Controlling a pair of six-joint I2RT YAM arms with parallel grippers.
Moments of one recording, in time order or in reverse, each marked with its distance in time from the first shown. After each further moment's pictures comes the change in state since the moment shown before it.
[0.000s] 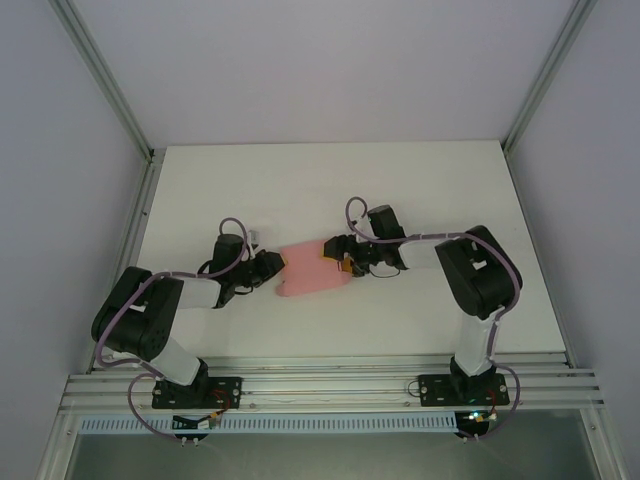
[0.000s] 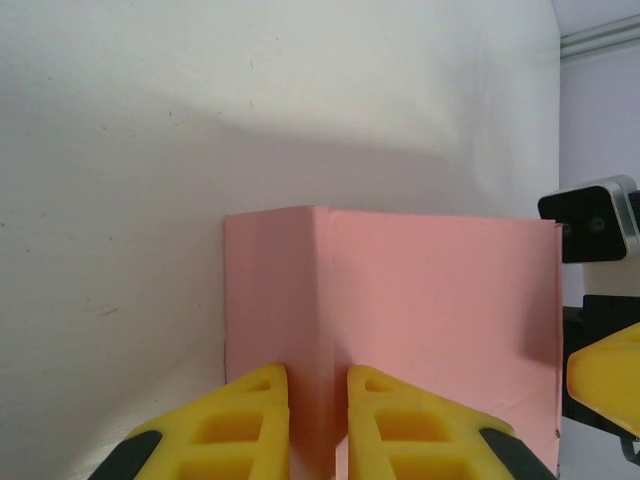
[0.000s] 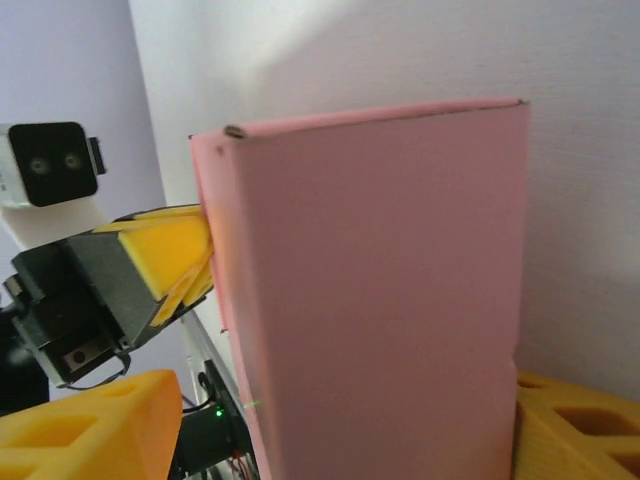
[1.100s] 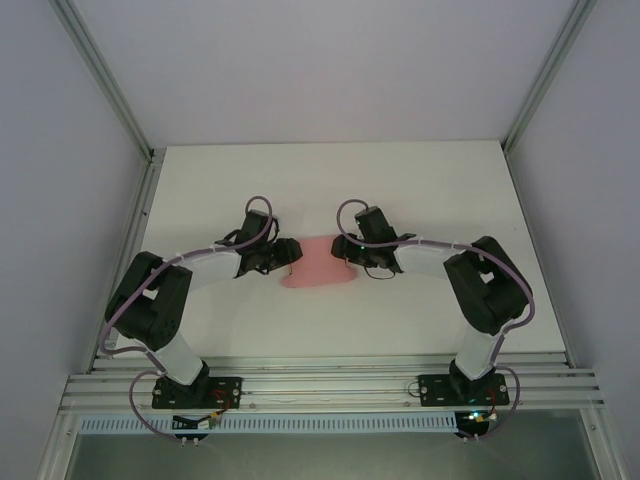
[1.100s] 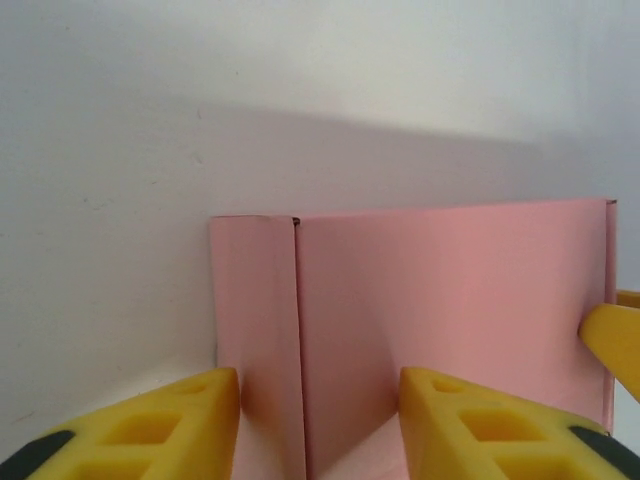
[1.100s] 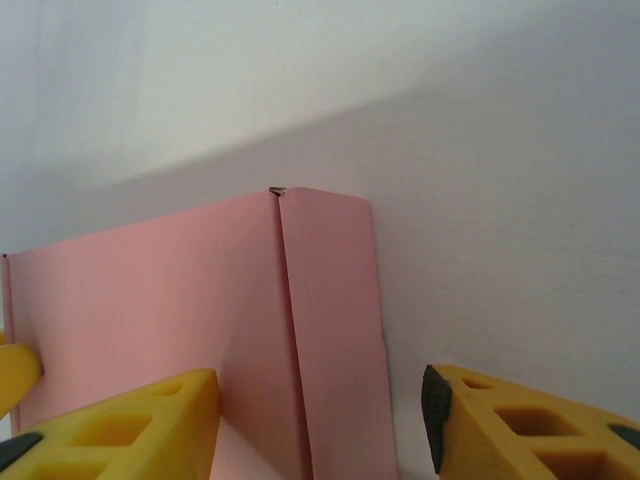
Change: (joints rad) left arm -0.145 0.089 0.353 -0.498 -0.242 0.158; right arm 0.086 -0.116 0.023 -0.212 0.666 -0.121
